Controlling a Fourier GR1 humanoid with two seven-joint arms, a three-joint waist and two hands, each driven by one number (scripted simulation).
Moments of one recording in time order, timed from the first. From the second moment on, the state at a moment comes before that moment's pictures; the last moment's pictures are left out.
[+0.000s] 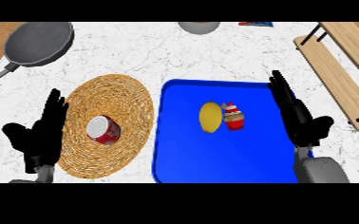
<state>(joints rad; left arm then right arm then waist) 0.02 0.40 -0.16 -1.48 0.36 0.45 0.00 -0.13 -0.20 0.06 -1.39 -0.10 -0.01 -0.11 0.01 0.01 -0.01</state>
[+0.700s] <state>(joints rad) -0.21 0.44 -0.23 -1.53 0.37 0.28 0.07 -0.51 -0.33 0.00 -0.95 -0.14 0.05 0.65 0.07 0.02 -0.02</state>
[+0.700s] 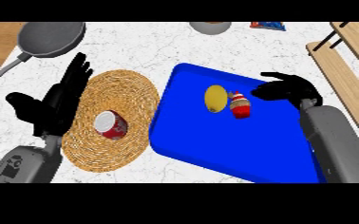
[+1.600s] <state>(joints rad) -0.33 0.43 -0.25 -1.50 0.38 0.22 0.14 -1.00 -0.30 0.17 -0.52 -0.25 0.59 0.99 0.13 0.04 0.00</state>
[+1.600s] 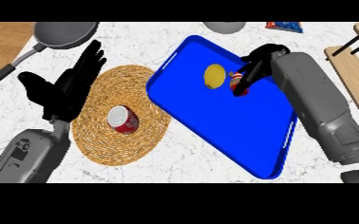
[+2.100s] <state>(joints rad) -0.36 0.41 -0.24 -1.46 0.37 0.23 0.14 -1.14 -0.23 0.31 -0.30 -0.22 0.84 0.92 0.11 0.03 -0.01</state>
